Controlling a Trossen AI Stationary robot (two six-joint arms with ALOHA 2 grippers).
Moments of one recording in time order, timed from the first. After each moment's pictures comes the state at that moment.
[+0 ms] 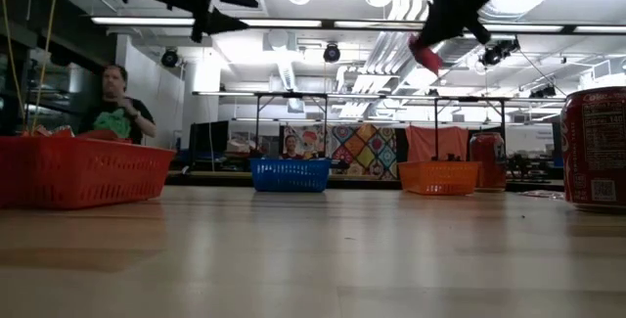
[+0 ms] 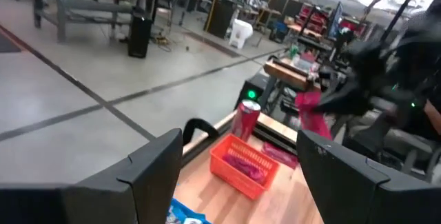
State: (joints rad) left arm 0.68 1.03 0.82 0.13 0.20 -0.28; right arm -0.38 1.06 0.99 -0.52 0.33 0.45
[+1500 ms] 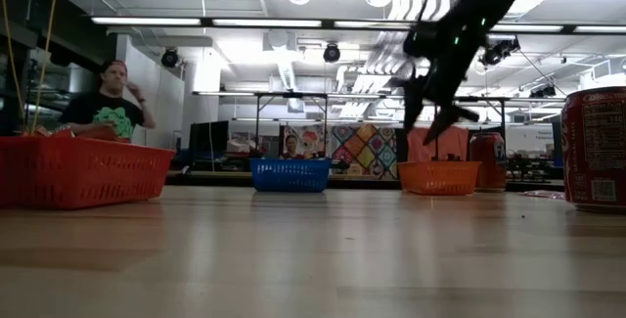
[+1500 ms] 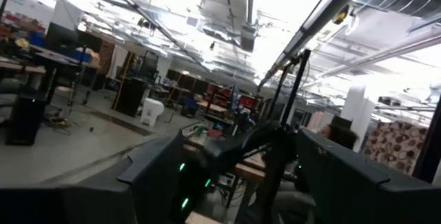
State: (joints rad) left arm 0.64 0.99 0.82 0.56 0.38 -0.47; right arm -0.78 1.53 1.04 -0.54 -0.08 0.56
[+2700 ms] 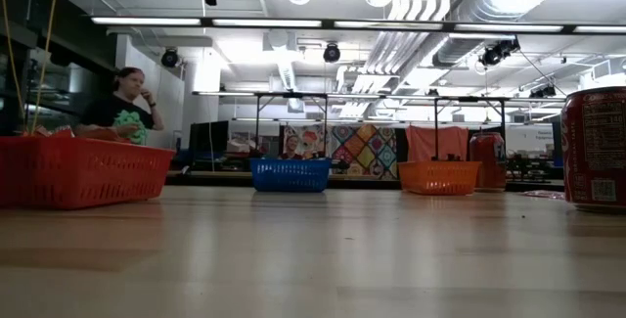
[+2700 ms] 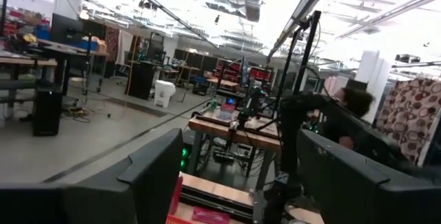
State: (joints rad) left arm 0.66 0.99 0.81 0.45 0.43 -0.32; right arm 0.74 1.34 0.99 -0.76 -0.42 1.87
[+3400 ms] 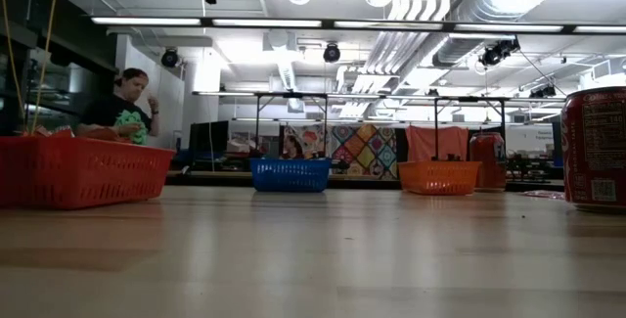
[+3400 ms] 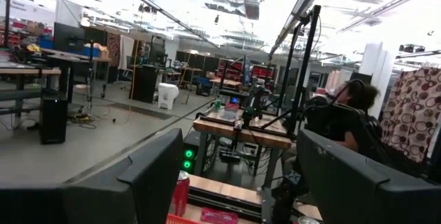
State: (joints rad) left arm 0.66 0.99 0.81 0.44 0.43 -0.27; right arm 0.81 1.65 0.83 -0.59 -0.42 2.33
